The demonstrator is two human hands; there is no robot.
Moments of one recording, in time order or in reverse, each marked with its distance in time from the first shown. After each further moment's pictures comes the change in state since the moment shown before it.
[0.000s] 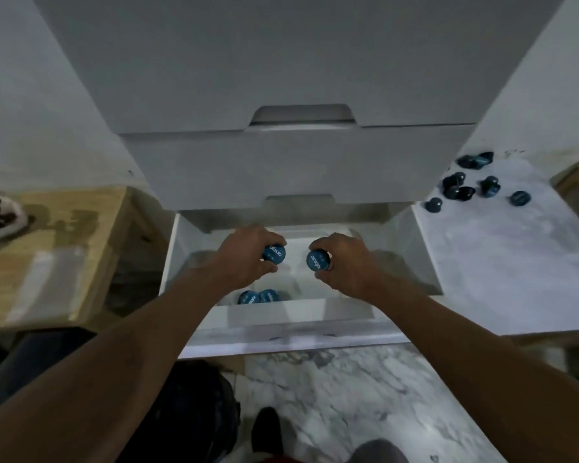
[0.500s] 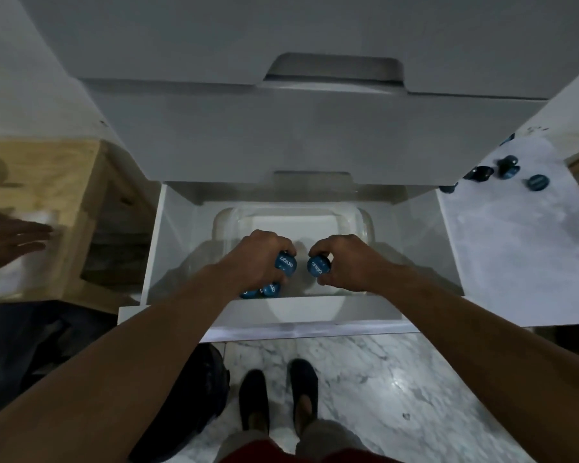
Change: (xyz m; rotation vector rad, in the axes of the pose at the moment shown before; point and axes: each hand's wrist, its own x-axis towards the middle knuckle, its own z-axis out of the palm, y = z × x) left_hand 0.018 -0.022 0.051 -0.113 -0.215 -0.003; right_hand 0.026 0.014 0.026 -0.041 -0.318 0.071
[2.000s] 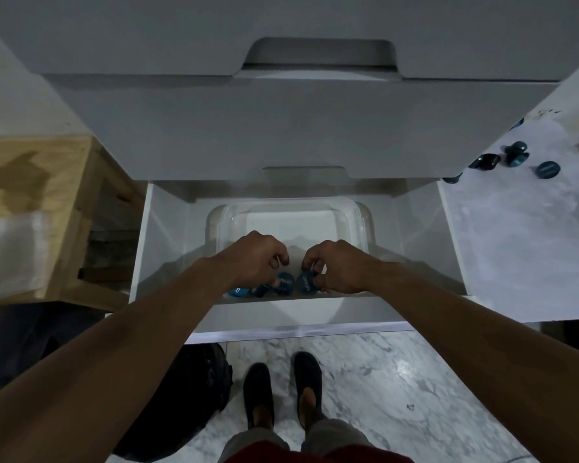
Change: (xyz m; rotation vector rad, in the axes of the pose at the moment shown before) left_hand 0.015 -0.007 0.005 -0.082 -0.188 -0.087; right_hand 0.010 0.008 0.009 0.110 -0.190 0.034
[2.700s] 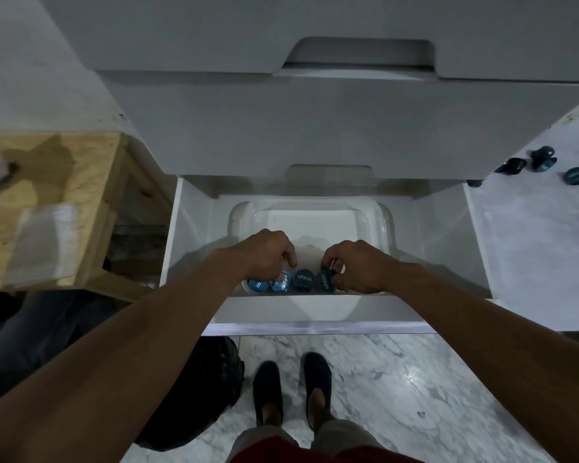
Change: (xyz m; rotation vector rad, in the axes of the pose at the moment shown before) left_hand -0.005 -0.014 -0.007 0.010 -0.046 -0.060; right_hand 0.005 -0.001 0.005 -0.073 0.027 -0.002
